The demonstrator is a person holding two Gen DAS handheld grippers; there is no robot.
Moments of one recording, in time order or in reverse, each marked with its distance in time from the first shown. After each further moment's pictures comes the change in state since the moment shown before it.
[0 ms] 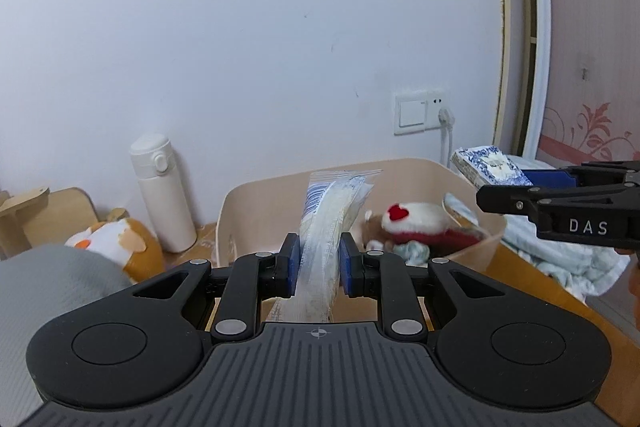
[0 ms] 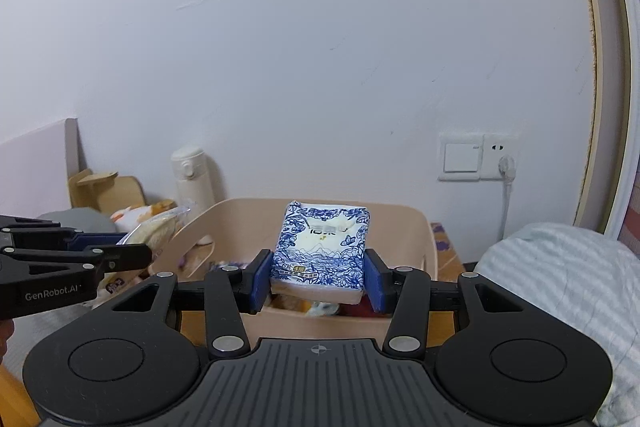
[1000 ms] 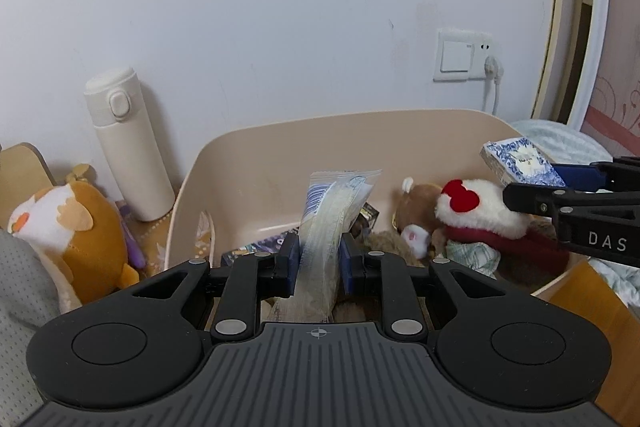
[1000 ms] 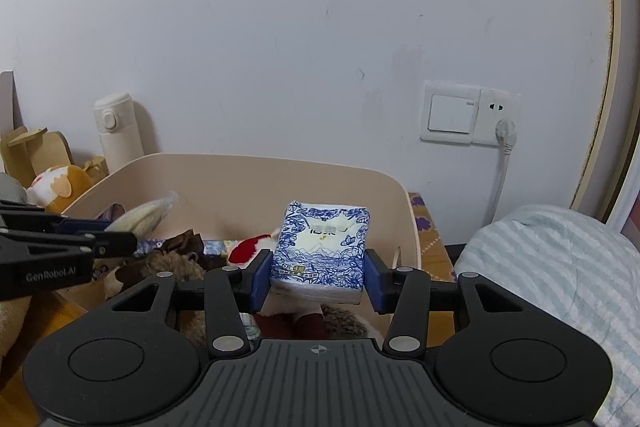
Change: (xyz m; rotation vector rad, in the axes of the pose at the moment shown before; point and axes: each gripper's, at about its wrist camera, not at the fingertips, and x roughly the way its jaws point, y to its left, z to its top) left arm 0.126 0.010 -0.006 -0.048 0.176 0.032; right arm 0.107 -0.031 -0.007 -0.036 0.147 -0.085
